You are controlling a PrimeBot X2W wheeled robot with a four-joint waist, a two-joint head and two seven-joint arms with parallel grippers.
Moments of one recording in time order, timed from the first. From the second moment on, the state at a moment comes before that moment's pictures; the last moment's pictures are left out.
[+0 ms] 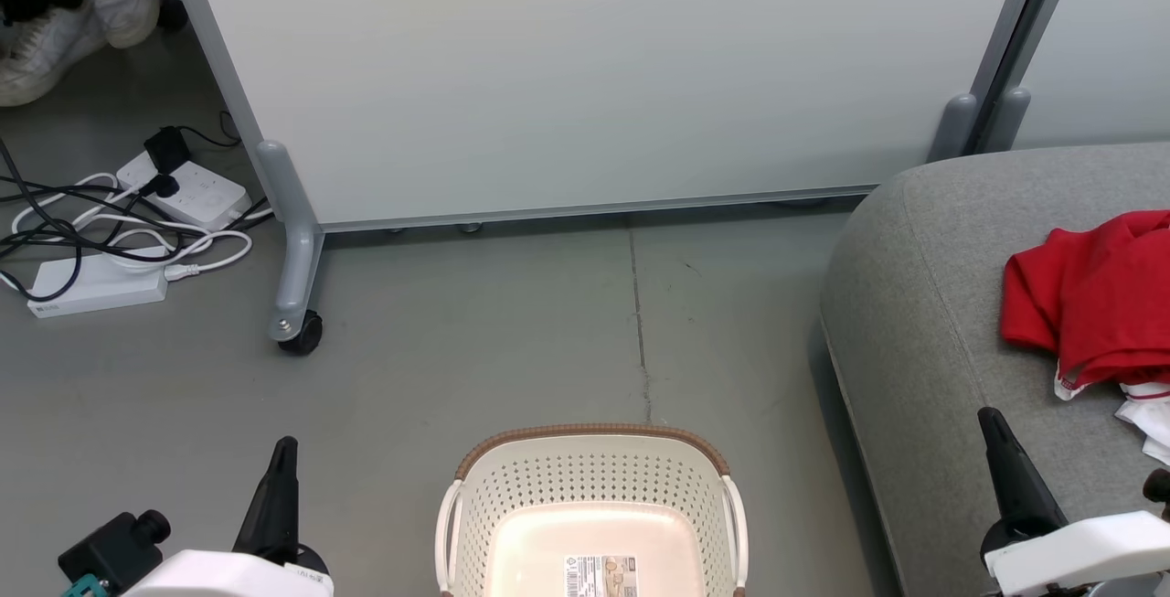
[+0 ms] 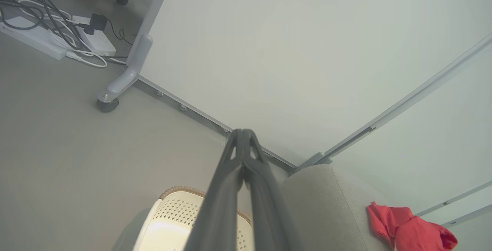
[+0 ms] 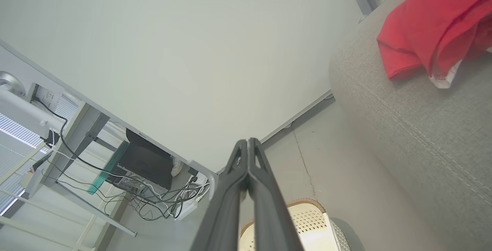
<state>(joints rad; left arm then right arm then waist) 0.07 0.18 -0.13 0.13 -0.93 0.04 -0.10 0.06 -0.06 -0.05 0.06 0.84 0.13 0.06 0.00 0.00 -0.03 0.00</state>
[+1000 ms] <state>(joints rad) 0.00 0.12 -0.05 0.18 -1.23 -0.03 -0.02 0.02 -0.06 -0.09 0.11 1.18 0.13 0.08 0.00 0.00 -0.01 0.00</state>
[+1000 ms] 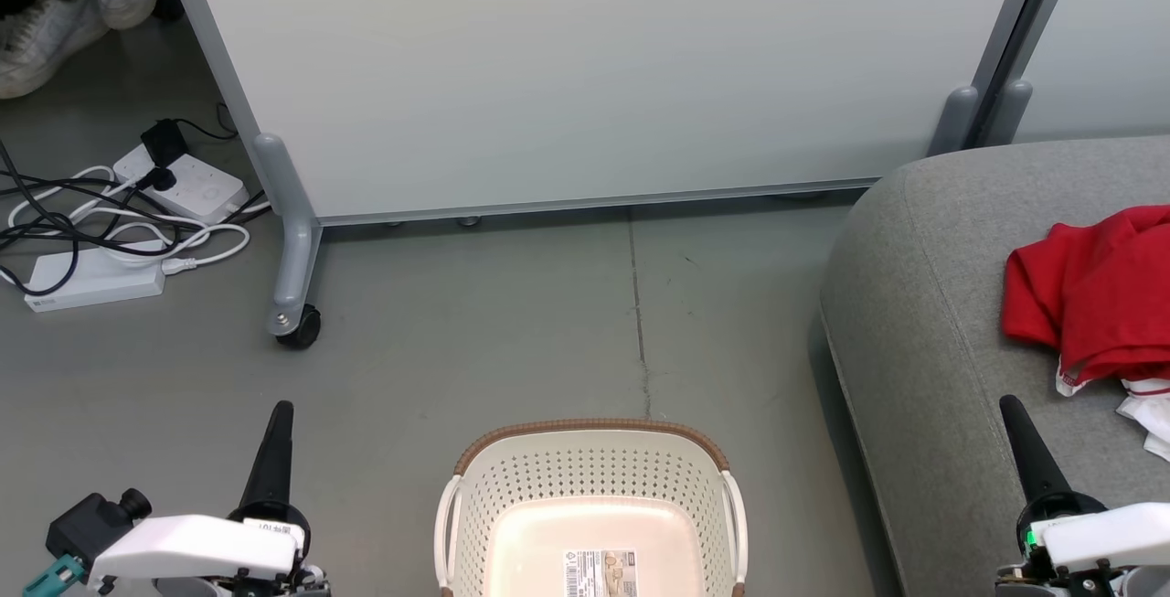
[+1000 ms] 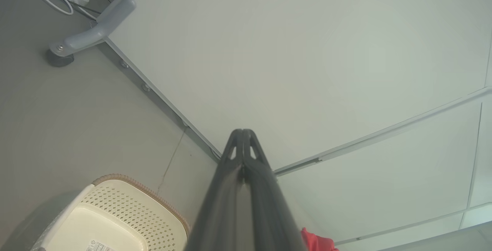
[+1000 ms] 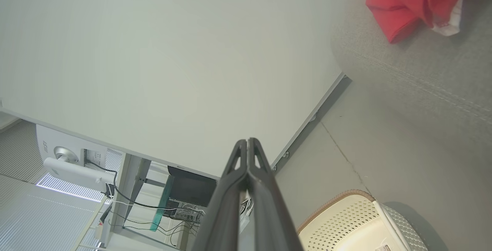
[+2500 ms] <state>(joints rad) -0.08 0.06 0.03 0.23 -1.55 -0.11 0.07 -0.03 -0.06 -0.15 0.18 1.54 0.13 0.12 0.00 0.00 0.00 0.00</state>
